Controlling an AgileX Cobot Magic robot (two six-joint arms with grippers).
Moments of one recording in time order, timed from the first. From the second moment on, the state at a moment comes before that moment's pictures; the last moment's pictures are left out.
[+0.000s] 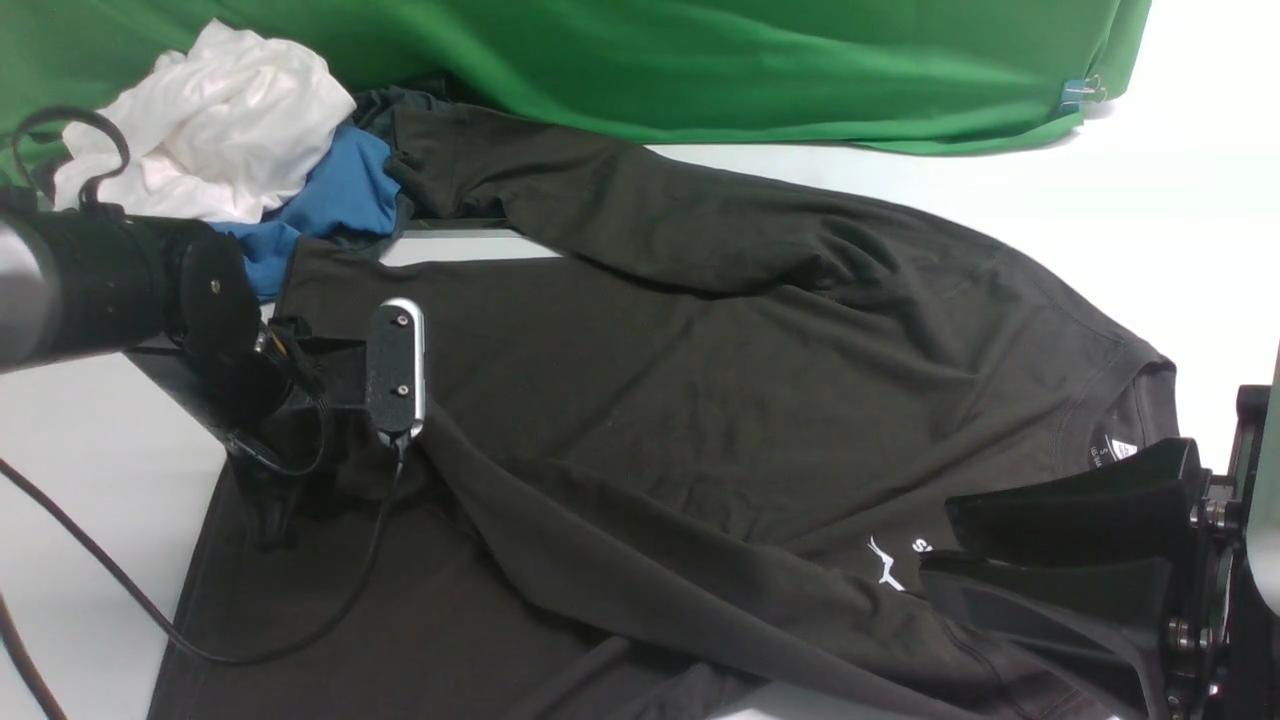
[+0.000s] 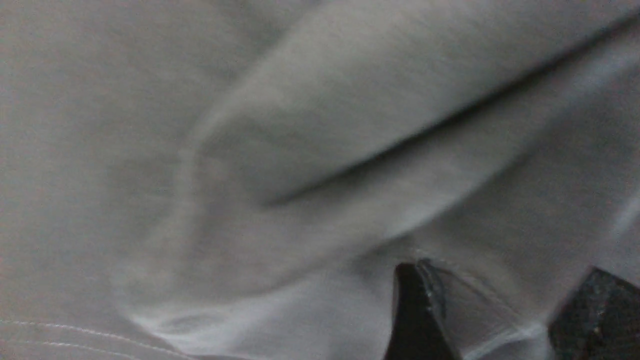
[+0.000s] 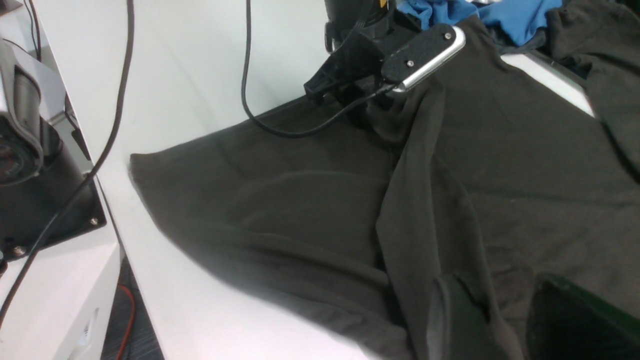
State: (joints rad) right arm 0.85 0.80 -0.71 0.26 0.51 -0.27; left arm -0.08 1.79 -1.01 0.00 0.60 1.36
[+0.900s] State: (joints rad) right arm 0.85 0.80 -0.71 0.26 0.51 -0.29; left arm -0.08 1.56 -1.01 0.04 0.87 1.35
